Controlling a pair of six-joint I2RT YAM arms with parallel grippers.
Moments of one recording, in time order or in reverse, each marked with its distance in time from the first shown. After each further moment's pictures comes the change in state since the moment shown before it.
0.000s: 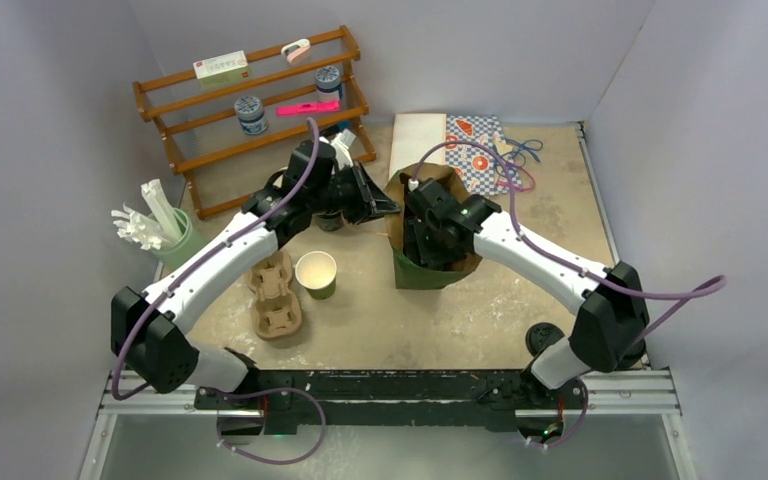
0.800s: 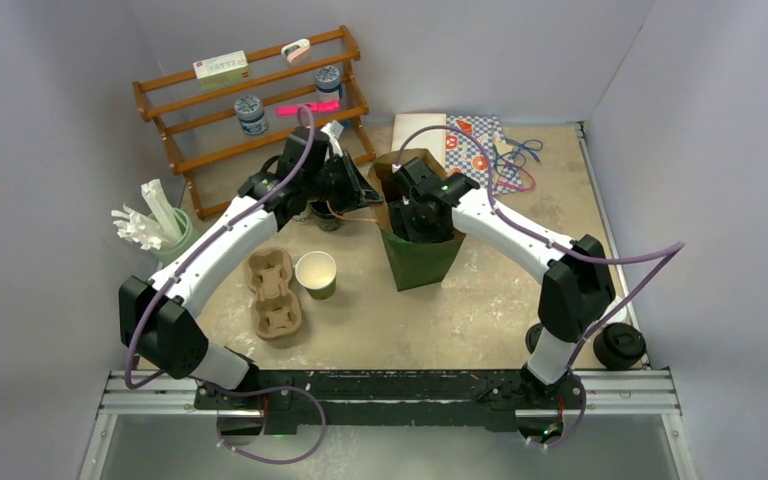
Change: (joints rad) left arm 0.093 0.074 0.089 -0.131 -0.057 0.117; right arm -0.055 0.241 0.204 -0.010 -0.039 -0.107
